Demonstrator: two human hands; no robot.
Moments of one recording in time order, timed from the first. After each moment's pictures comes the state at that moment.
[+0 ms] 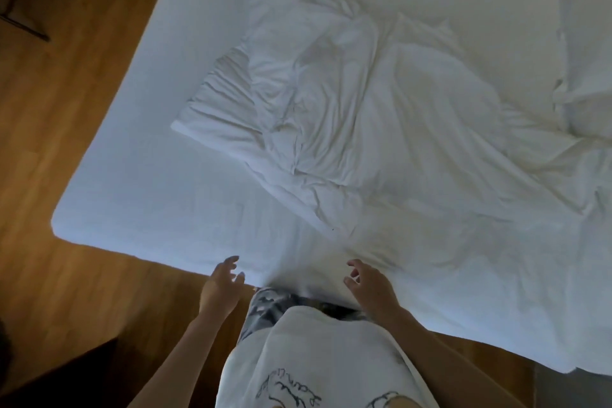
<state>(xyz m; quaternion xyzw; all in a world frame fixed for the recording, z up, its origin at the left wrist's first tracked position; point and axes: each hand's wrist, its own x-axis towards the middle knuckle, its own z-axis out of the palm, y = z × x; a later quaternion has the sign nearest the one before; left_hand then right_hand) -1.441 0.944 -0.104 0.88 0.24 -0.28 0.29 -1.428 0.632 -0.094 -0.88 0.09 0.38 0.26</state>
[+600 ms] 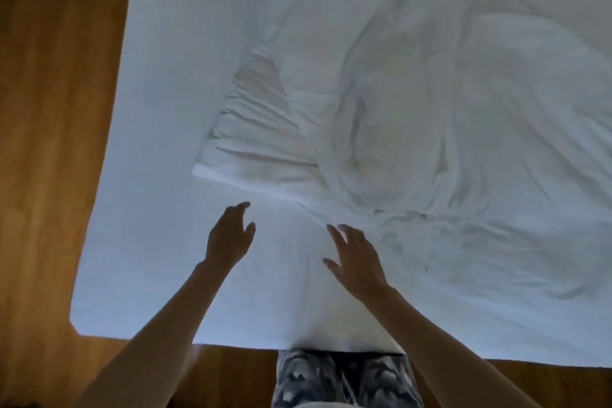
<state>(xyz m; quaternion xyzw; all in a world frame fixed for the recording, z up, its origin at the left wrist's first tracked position) -1.137 1.125 -0.189 0.94 0.04 -0.27 0.21 -1.229 0.876 -0.192 -0.96 -0.01 0.23 0.18</state>
